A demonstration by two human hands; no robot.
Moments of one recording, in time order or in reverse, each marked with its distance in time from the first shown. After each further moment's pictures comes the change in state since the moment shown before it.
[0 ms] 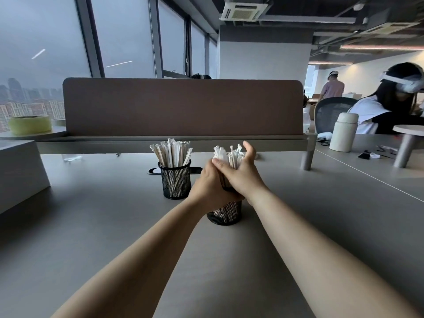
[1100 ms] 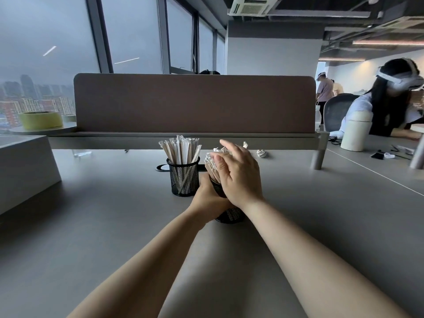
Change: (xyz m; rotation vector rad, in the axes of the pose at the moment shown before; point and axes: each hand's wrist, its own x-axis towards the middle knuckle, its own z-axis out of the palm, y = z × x) left_hand -0.018 -0.031 0.002 -0.309 0.024 -0.216; right_hand -0.004 0.010 0.032 -0.610 0.246 -0.625
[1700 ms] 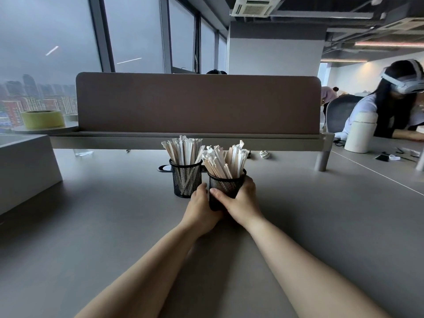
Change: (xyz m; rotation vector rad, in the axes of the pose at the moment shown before) left_hand 0.010 -0.045 -0.009 0.257 0.068 0.017; right_hand -0.044 0.019 0.036 0.378 -0.225 0.666
